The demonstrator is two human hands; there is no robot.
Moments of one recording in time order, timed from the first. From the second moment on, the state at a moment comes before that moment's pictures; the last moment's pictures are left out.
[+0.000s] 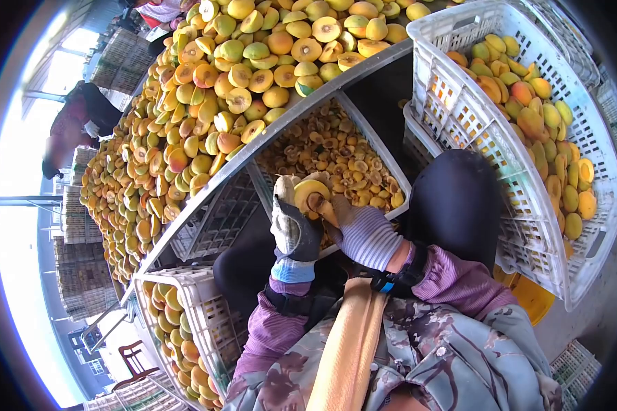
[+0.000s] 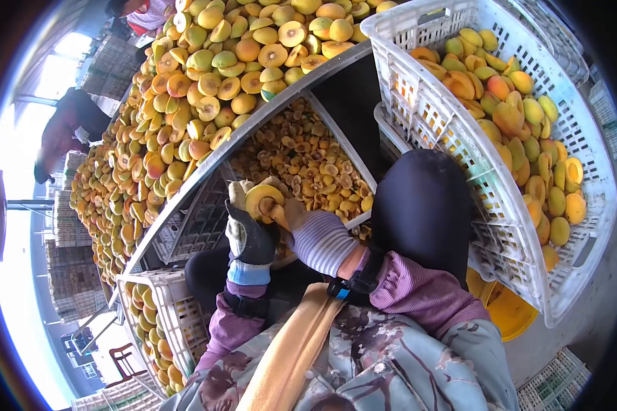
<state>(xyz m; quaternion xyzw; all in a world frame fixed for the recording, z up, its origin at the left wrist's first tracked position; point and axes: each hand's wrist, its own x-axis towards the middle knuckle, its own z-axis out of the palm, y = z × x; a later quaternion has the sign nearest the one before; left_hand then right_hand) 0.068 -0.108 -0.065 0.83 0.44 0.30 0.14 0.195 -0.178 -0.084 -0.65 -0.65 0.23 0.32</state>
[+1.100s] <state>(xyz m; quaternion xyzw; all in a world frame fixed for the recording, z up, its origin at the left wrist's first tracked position) 0.103 0.019 0.007 0.62 0.36 0.45 0.52 0.203 -0.166 -0.096 -0.46 -0.04 0.73 0.50</state>
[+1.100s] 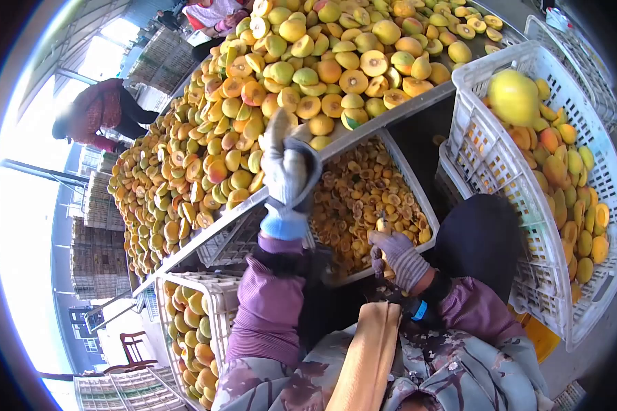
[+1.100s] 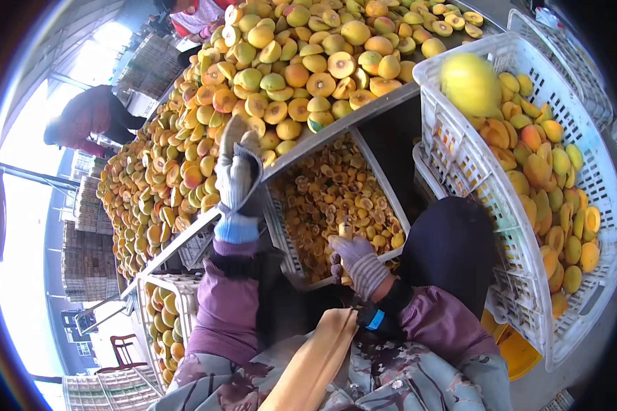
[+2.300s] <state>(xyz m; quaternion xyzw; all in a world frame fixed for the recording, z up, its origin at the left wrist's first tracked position) 0.082 -0.105 -0.060 0.43 0.36 0.45 0.69 0.187 -0.178 -0.069 -0.61 -0.55 0.38 0.42</state>
